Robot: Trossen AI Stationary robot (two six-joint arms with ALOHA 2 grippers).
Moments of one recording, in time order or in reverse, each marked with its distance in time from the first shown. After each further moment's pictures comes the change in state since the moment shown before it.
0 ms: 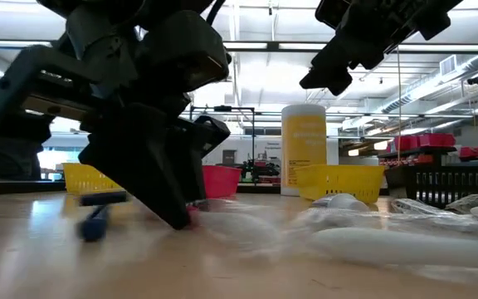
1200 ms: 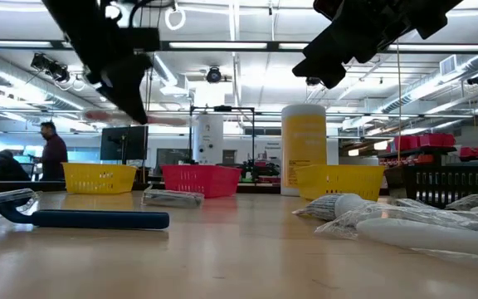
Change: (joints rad) left arm 0.132 -0.545 -0.118 -0.771 -0.766 -0.840; right arm -0.002 0.000 0.000 0.068 0.000 -0.027
